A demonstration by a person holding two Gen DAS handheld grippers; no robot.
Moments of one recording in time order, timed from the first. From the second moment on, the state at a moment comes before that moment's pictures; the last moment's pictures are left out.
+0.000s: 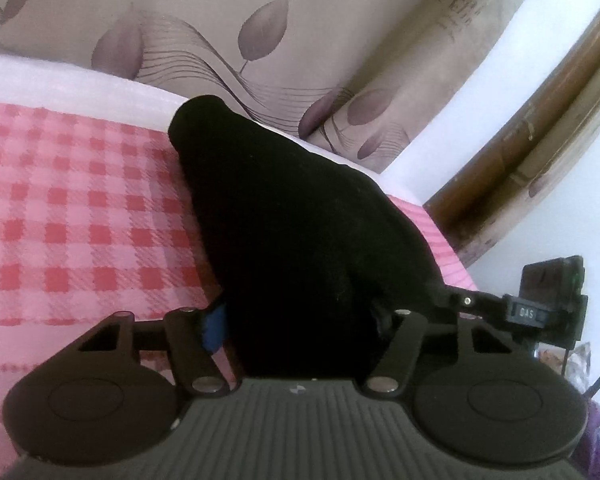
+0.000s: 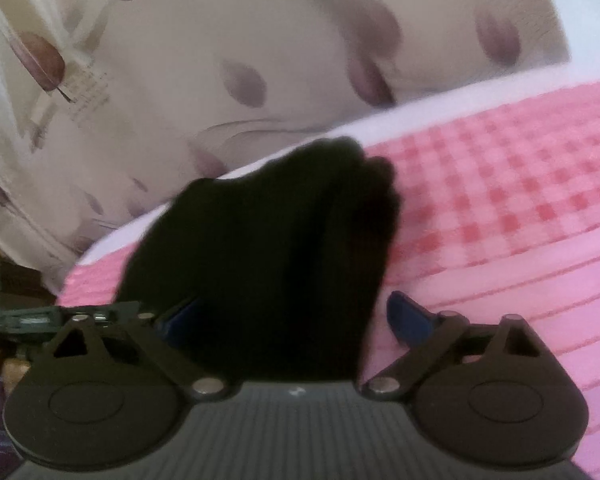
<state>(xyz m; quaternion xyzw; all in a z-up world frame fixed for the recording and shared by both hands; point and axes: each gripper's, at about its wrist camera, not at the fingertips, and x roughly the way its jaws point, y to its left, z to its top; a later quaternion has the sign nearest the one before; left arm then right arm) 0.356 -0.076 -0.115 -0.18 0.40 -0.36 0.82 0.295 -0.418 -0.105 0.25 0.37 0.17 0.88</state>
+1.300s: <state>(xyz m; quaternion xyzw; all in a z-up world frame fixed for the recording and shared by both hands) 0.271 -0.069 -0.038 -0.11 0.35 -0.26 0.89 0.230 -0.361 -0.070 0.35 0.30 0.22 0.86</state>
